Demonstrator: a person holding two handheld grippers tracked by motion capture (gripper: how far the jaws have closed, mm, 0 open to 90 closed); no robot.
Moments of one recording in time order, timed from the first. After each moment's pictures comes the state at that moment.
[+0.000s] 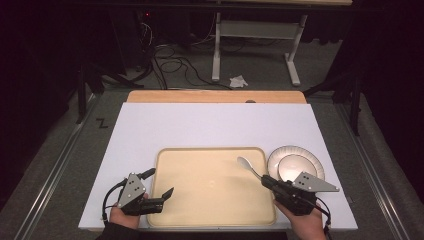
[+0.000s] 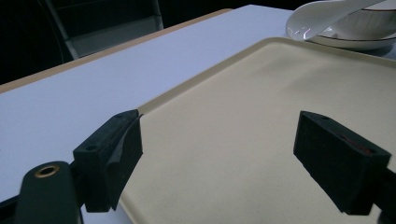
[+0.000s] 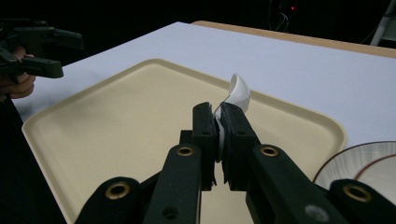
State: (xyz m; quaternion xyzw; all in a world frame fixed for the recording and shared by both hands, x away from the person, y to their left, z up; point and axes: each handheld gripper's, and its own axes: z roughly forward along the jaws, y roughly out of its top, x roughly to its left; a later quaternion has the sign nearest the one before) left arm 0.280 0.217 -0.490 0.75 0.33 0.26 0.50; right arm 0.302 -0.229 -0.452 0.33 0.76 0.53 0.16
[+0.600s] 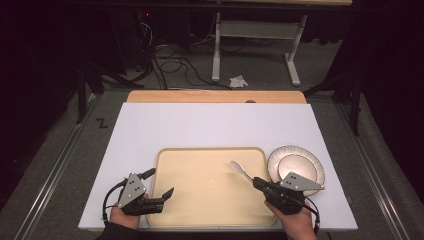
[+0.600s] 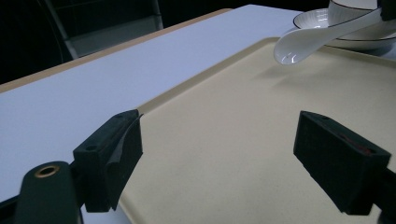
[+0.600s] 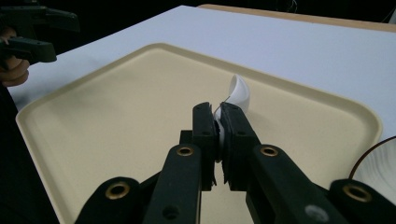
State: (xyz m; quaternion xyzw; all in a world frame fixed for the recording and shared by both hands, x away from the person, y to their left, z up) left arm 0.280 0.217 -0.490 0.75 0.33 0.26 0.51; right arm 0.308 -0.212 -0.471 0.34 0.78 0.51 0.15
